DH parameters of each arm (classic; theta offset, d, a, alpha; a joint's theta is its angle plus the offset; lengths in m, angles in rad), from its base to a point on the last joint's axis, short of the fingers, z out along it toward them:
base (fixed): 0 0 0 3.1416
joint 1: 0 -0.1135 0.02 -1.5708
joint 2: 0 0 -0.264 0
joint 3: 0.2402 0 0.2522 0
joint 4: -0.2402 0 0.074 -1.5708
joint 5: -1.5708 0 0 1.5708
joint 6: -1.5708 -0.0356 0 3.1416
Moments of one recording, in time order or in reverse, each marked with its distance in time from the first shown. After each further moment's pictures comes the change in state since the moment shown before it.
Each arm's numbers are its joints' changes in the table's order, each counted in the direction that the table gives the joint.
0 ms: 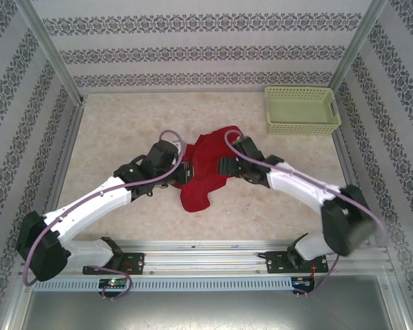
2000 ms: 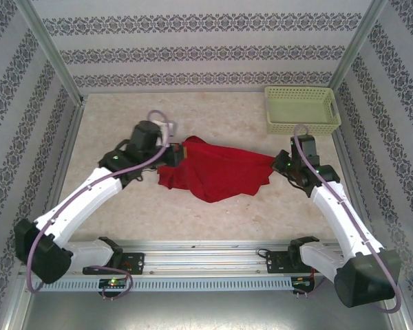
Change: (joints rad) left arm -0.097 -0.014 0.145 -0.032 -0.112 -0.175; right arm 0.478 0.362 -0.041 -0.264 0.086 -0.097
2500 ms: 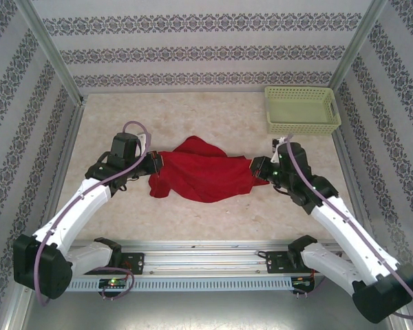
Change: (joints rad) left arm -0.290 0.149 -0.263 0.007 -0.059 0.017; right arm -0.282 0.117 -0.036 0.107 0.116 -0.078
